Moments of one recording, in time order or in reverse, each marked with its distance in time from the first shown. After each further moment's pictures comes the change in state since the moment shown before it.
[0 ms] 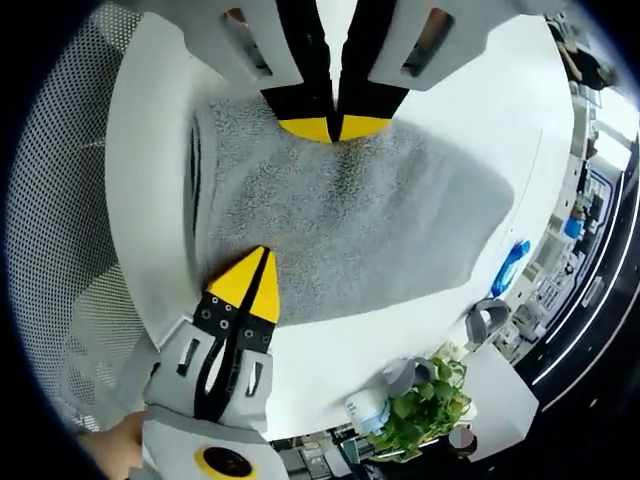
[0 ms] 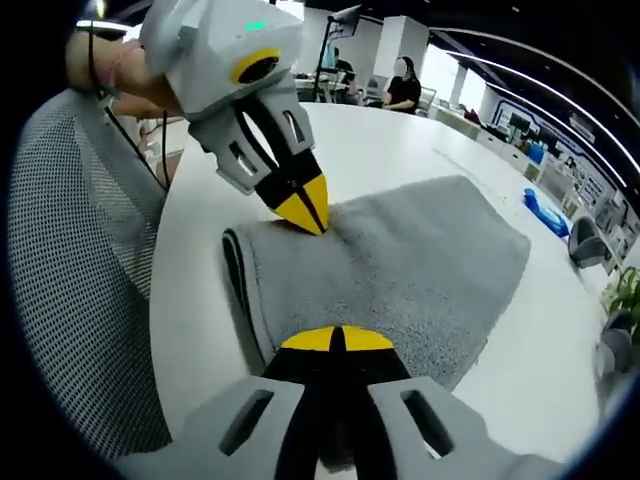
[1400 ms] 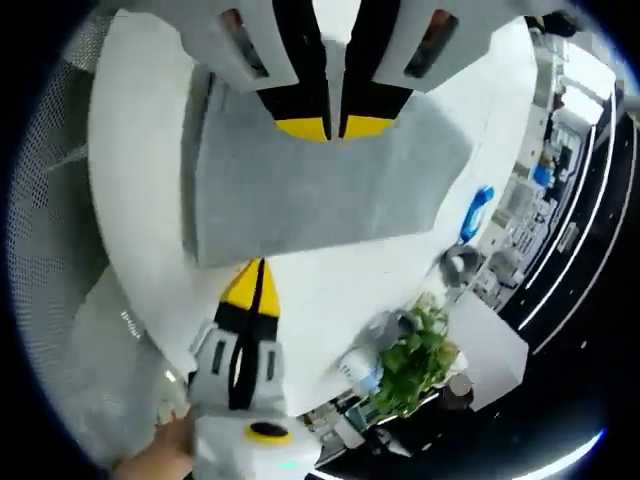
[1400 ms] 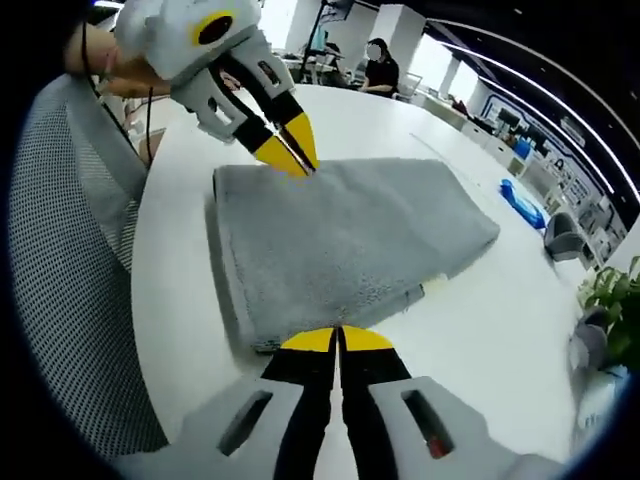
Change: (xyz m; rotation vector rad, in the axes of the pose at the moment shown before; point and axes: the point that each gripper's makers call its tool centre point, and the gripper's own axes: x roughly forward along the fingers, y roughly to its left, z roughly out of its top) left arm -0.018 -0.018 0.060 0.145 -0.280 -0.033; right arm -0.024 -0.018 -0.025 0.052 0.104 -0.014
